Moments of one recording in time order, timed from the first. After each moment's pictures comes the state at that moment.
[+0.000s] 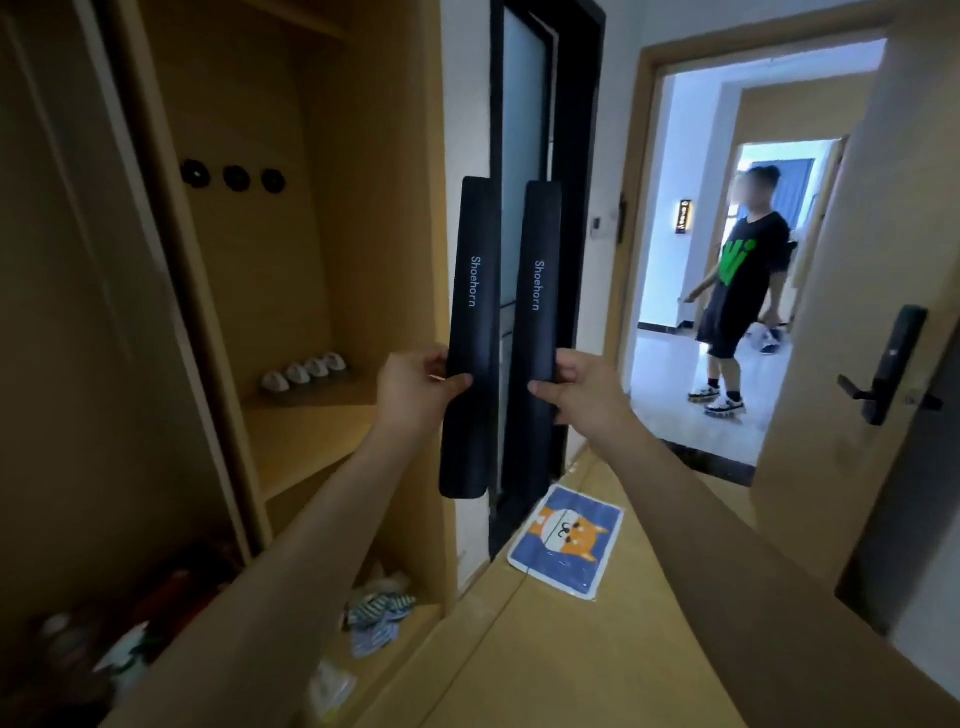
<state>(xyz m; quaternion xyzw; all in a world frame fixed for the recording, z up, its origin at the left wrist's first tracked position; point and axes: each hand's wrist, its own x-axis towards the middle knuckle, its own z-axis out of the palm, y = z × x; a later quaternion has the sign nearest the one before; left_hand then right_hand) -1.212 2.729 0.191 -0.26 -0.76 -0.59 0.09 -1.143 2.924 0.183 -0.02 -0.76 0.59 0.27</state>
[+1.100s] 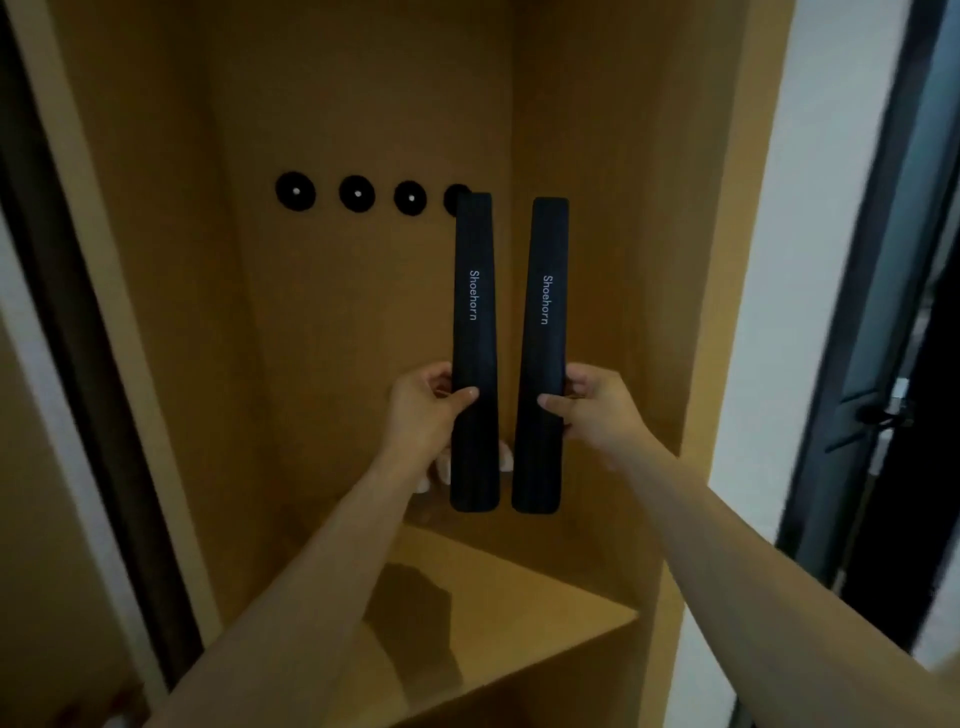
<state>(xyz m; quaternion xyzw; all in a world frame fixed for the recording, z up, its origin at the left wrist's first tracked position) -1.712 2.684 0.197 -0.06 -0.78 -0.56 0.26 -1.746 2.885 0.199 0.18 -0.76 0.61 0.09</state>
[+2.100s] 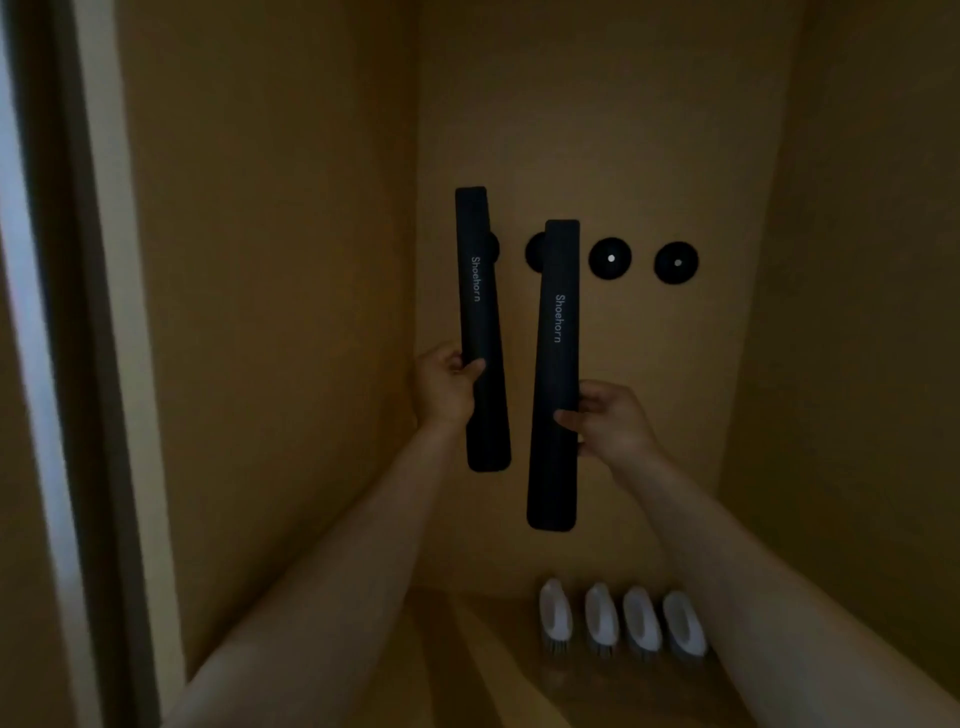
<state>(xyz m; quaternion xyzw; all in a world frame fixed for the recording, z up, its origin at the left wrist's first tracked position) -1.878 2.492 0.260 0.13 -0.66 -0.52 0.52 -1.945 2.671 0.249 0.34 -0.68 0.65 -0.03</state>
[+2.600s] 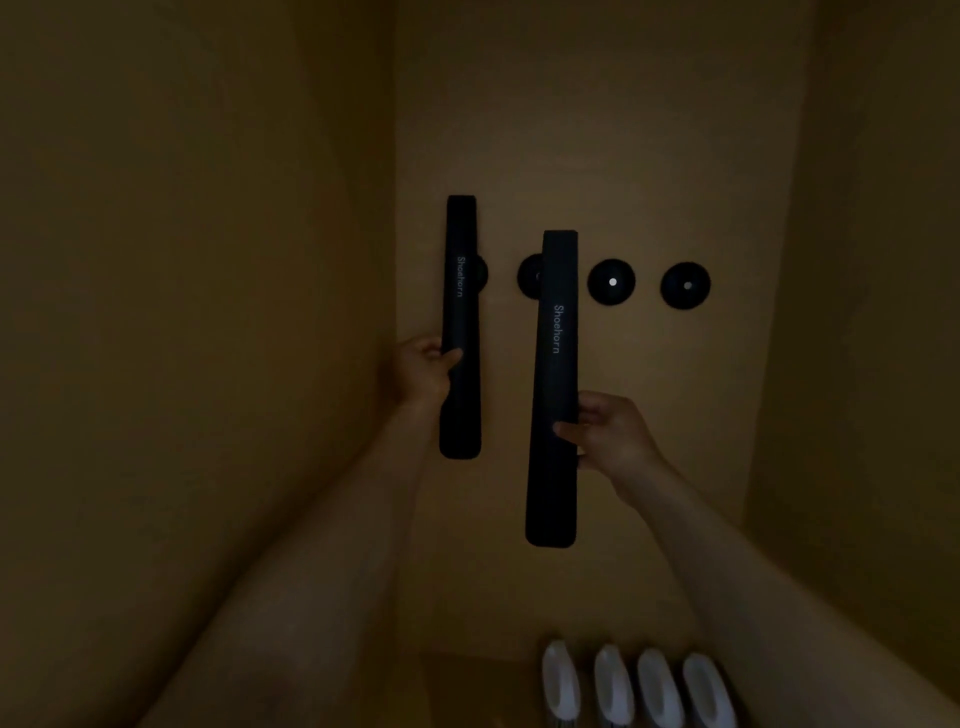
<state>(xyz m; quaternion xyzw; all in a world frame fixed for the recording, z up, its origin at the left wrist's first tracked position) -1.953 2.424 0.311 0.19 -0.64 -0.54 0.51 -2.008 2.642 0.270 0.35 -0.65 0.67 -0.05</state>
